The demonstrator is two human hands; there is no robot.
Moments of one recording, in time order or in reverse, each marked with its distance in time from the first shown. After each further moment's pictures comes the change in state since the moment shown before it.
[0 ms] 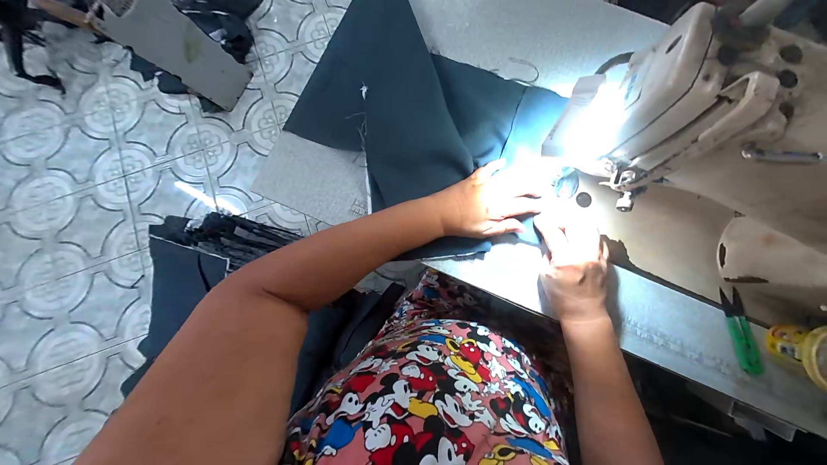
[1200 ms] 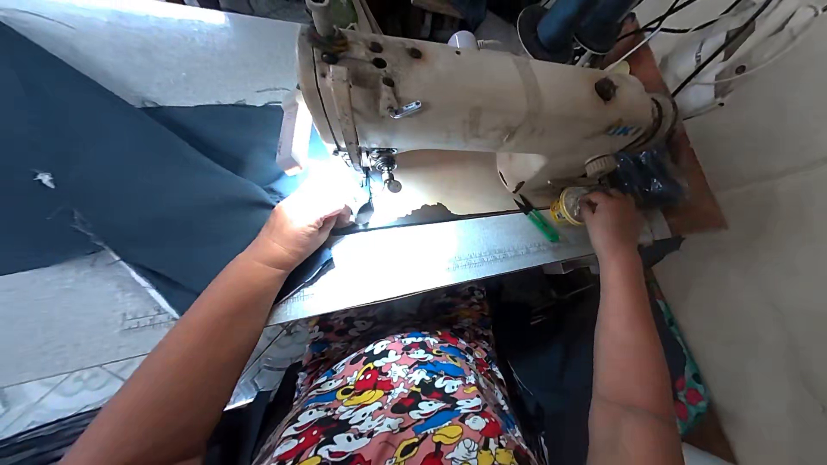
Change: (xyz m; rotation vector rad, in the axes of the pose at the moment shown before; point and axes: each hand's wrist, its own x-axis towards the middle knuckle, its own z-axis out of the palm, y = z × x) left_hand 0.018 -0.001 0.012 -0.016 0.242 -0.017; right_hand -0.099 0.208 -0.189 -0.392 -0.112 0.826
